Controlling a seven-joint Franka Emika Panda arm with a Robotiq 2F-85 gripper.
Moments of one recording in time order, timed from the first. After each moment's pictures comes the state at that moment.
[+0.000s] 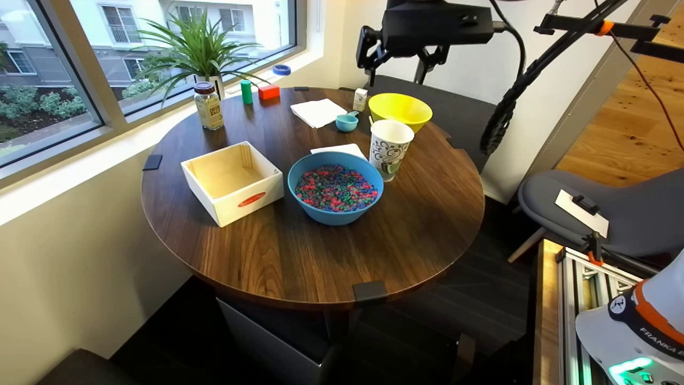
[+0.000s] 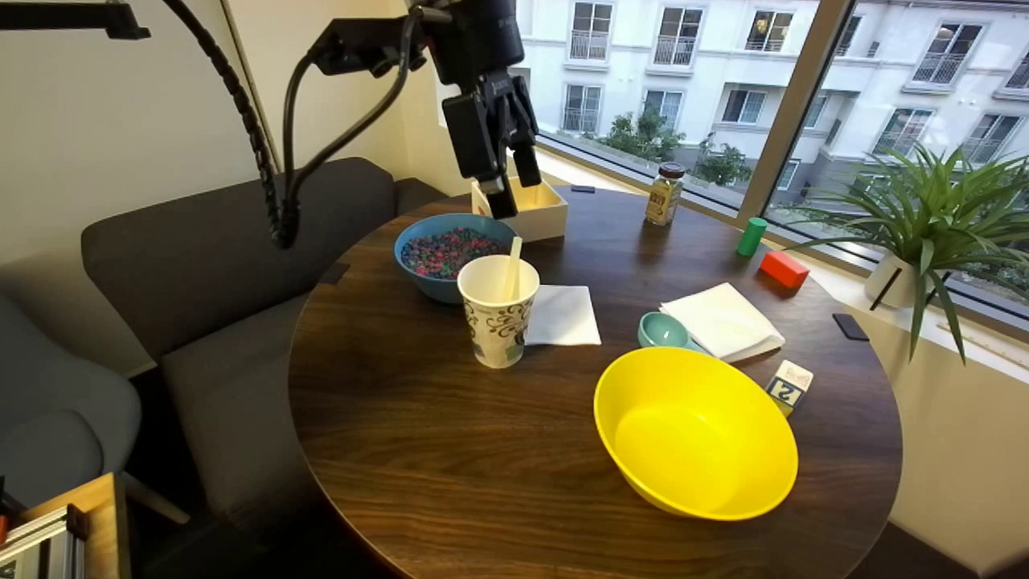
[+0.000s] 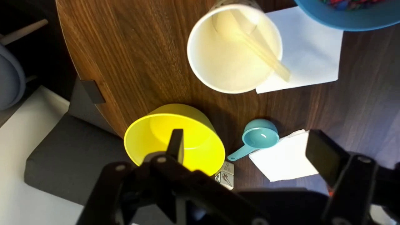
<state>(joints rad) 0.08 -0.01 0.08 -1.80 -0.41 1.87 1.16</state>
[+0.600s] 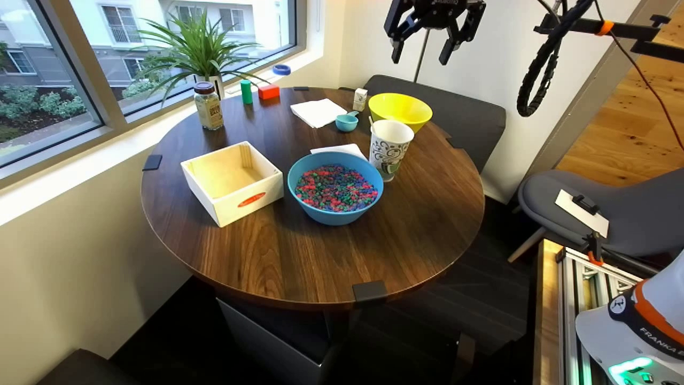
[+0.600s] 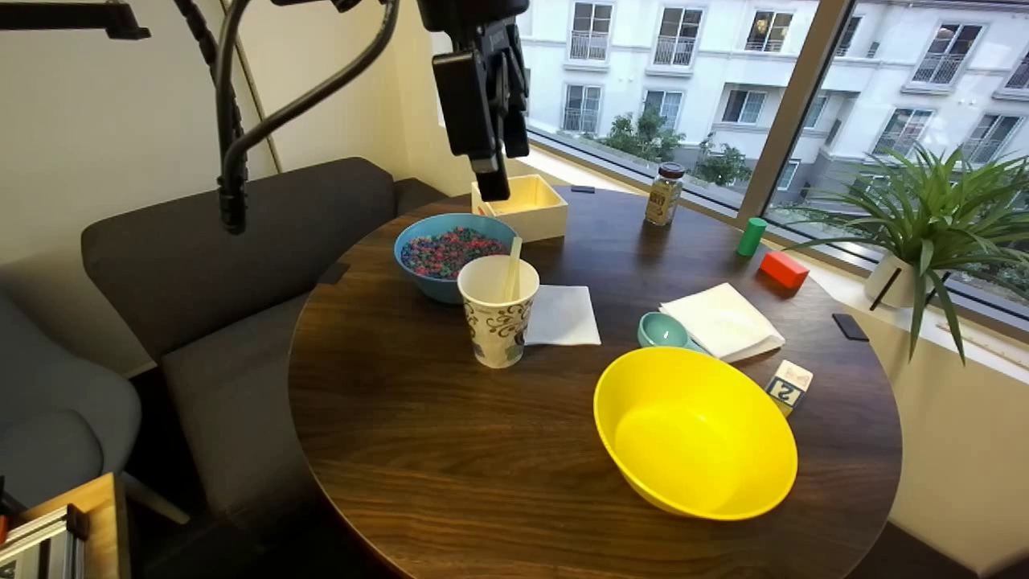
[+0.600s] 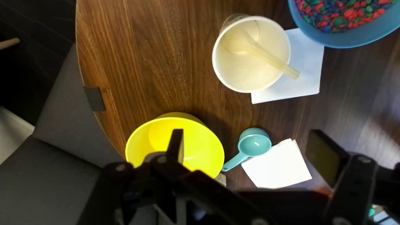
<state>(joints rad) 0.03 -0.13 0.03 -1.84 -0.20 1.86 0.92</state>
